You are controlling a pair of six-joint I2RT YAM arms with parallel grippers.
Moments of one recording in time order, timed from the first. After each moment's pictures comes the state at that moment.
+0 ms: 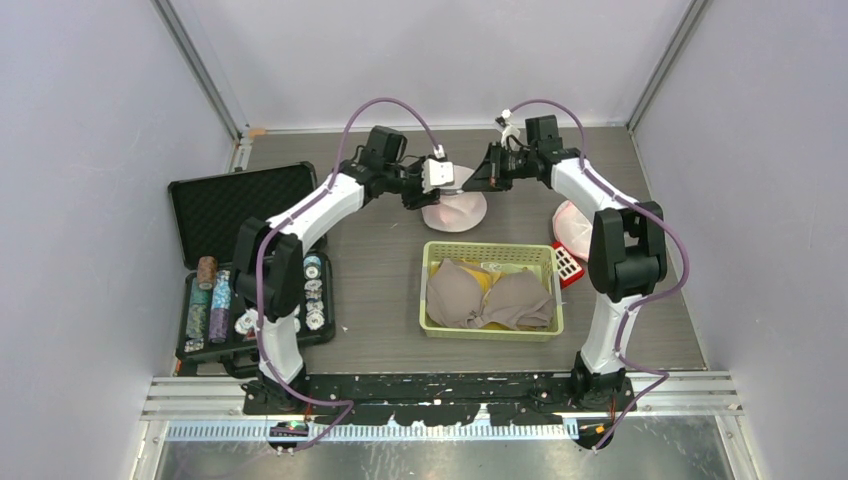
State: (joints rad) left arm -0.48 1.89 1.55 -0.36 0.68 0.91; right arm 0.19 1.94 1.53 -0.34 -0.86 0.39
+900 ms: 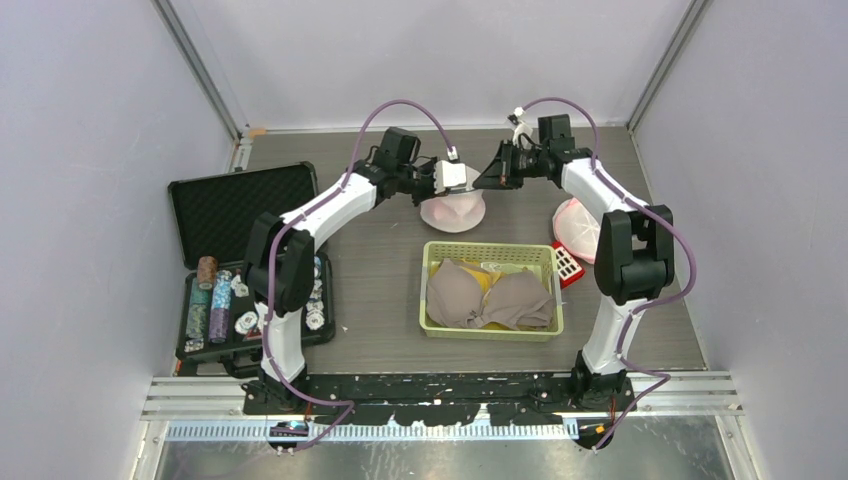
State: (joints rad) left arm -0.53 1.95 1.60 -0.33 0.61 0.89; right arm 0.15 1.91 1.50 -0.34 -0.84 0.36
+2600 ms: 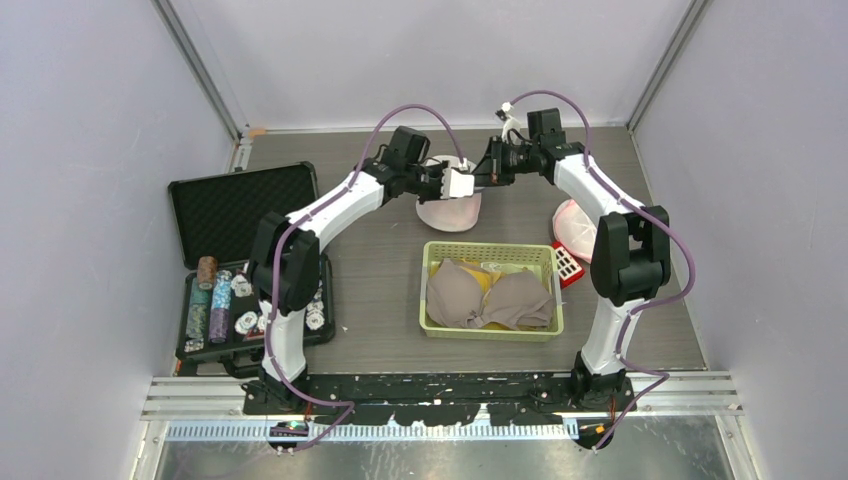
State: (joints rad) left arm -0.56 1.98 1.66 -0.38 0.61 1.08; right arm 0.19 1.91 1.56 -0.40 -0.83 0.31
